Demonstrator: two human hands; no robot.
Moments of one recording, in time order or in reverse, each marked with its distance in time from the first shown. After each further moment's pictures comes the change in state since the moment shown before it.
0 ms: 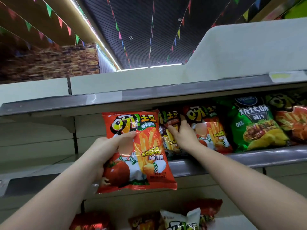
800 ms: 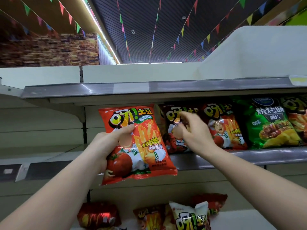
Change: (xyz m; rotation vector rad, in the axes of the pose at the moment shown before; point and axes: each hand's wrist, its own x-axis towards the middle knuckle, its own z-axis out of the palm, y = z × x) left_hand 0.016 -0.018 -0.059 -0.150 0.050 -0.037; right_hand -0.047 -0.044 0.010 -0.063 0.104 -0.294
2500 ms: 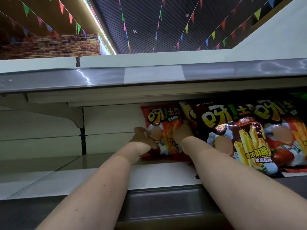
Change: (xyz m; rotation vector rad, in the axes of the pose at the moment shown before) left_hand 0.177 -0.021 0.032 0.478 -0.100 0.120; right_hand 0.108 0.010 0.146 0.248 -0.068 0.564
